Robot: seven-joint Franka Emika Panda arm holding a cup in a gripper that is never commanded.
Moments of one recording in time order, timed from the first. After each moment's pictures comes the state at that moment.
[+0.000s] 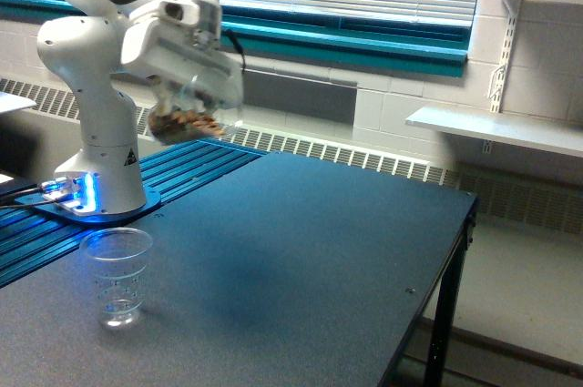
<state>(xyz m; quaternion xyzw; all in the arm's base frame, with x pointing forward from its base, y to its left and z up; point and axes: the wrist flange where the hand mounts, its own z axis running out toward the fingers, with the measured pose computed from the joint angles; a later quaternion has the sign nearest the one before) 0.317 -0.168 0.380 0.84 -0.47 0.25 0.14</state>
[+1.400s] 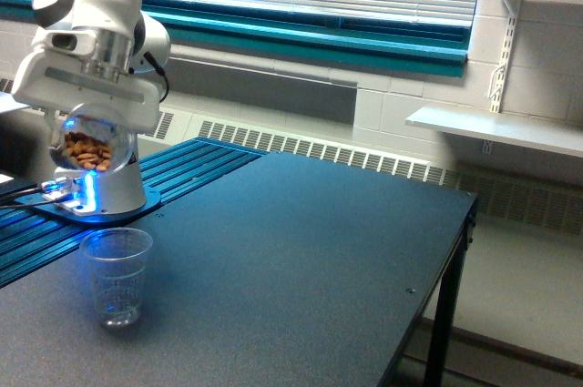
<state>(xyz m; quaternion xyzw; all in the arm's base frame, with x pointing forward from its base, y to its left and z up) 0.214 -0.247 0.335 0.79 -0.57 0.18 0.14</state>
